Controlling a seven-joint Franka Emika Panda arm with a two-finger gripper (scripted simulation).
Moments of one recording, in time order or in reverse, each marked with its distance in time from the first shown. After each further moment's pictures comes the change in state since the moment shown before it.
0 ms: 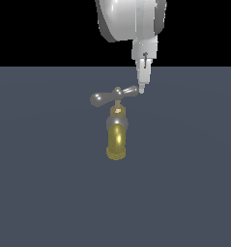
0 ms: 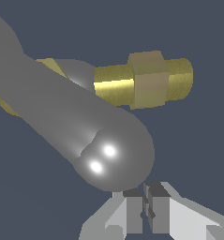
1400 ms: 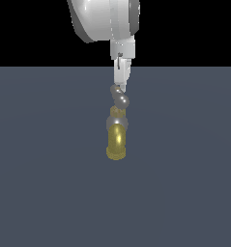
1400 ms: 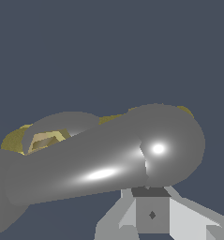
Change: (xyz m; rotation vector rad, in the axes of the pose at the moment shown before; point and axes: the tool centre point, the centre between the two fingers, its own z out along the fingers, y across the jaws) arm 0.074 -0.009 -0.002 -0.017 -0.018 0.039
